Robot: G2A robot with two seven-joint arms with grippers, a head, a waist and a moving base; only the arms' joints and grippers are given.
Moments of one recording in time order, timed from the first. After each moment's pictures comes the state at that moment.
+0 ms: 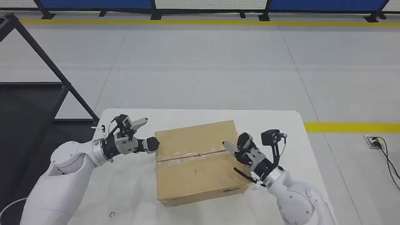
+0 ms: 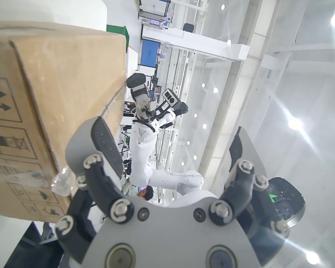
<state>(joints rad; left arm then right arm) 0.65 -1.02 -1.23 -1.02 -0.77 0.02 -1.24 -1.13 -1.40 1.39 -1.65 -0.70 -0.36 0.38</state>
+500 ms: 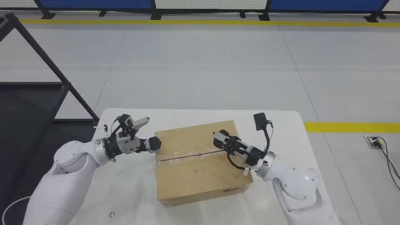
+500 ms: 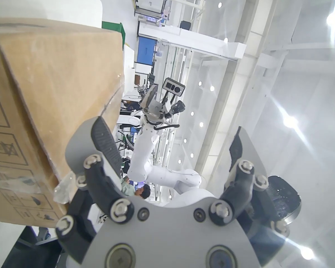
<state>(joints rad) 0.64 -1.03 -1.21 -1.00 -0.79 0.02 -1.24 -0.96 -1.41 1.36 -1.61 -0.10 -0.01 0.77</state>
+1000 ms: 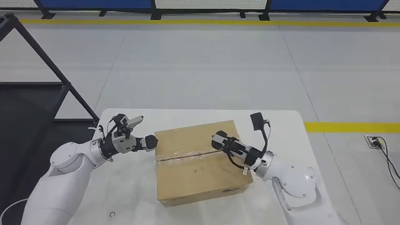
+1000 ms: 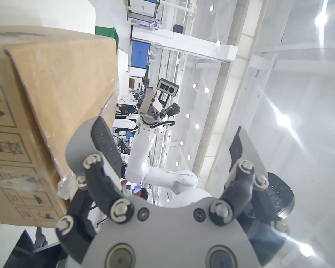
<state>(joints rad) 0.66 -1.03 -1.23 -1.00 -0.81 -0.01 -1.24 -0.96 -1.41 1.31 -1.63 -0.15 0.04 0.75</state>
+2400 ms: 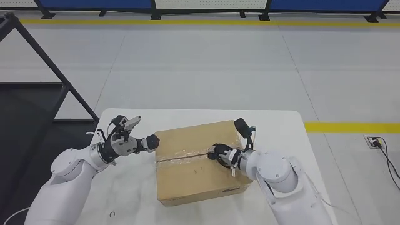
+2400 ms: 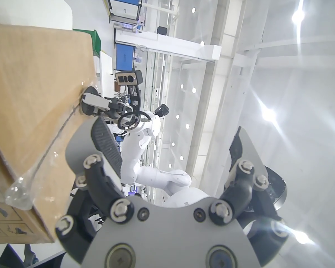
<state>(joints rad) 0.75 -1.04 -1.30 -1.12 -0.88 0.00 -1.20 -0.86 -1.40 1.21 -1.60 -0.29 0.56 0.80</state>
